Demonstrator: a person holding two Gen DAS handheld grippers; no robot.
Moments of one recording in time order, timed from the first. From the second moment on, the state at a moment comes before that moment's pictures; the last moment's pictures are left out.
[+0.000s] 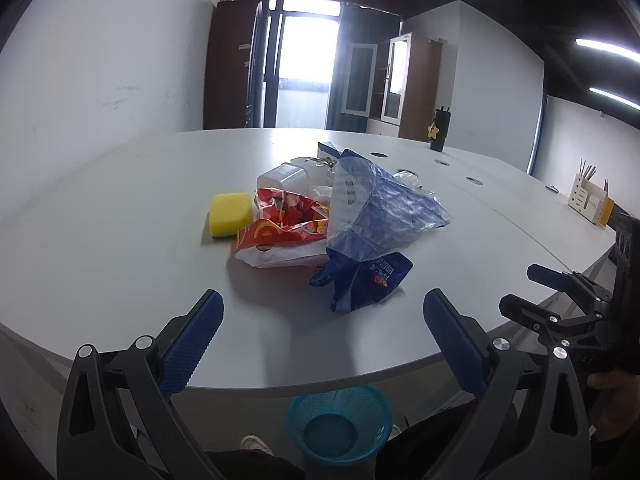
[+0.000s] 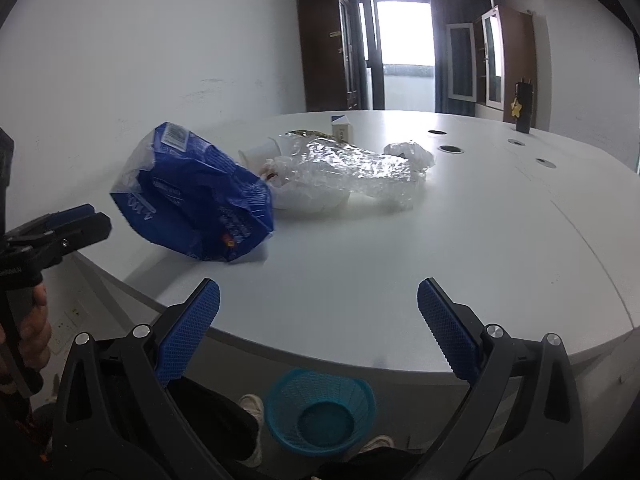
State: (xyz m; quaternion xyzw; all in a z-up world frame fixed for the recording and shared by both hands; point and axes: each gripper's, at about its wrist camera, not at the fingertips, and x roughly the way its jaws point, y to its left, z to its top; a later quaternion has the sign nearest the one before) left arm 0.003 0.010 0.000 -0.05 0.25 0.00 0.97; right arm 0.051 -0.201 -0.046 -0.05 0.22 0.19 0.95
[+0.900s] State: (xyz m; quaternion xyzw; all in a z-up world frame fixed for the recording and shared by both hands) left arm 0.067 0.013 -0.015 -0.03 0.29 -0.03 0.96; right arm 0.186 -0.155 -0.018 -0.30 0.28 0.17 0.90
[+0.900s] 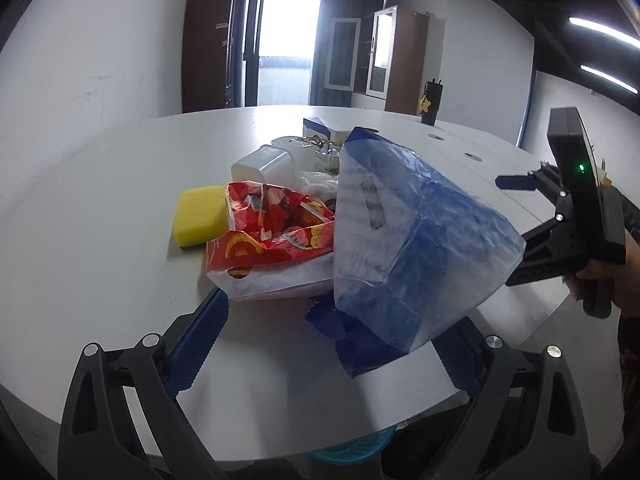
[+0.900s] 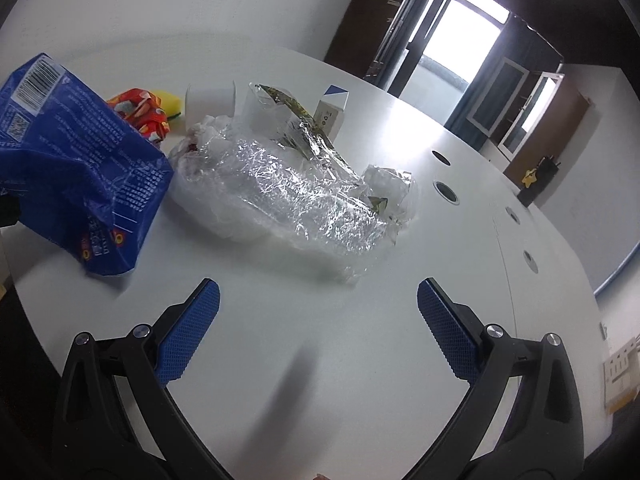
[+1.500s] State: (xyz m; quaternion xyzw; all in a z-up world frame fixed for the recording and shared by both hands) left arm 0.074 0.014 -0.030 -0.05 0.32 -0.06 0.95; right arm 0.248 -0.111 -0.037 -0.43 0.32 0.19 0.82
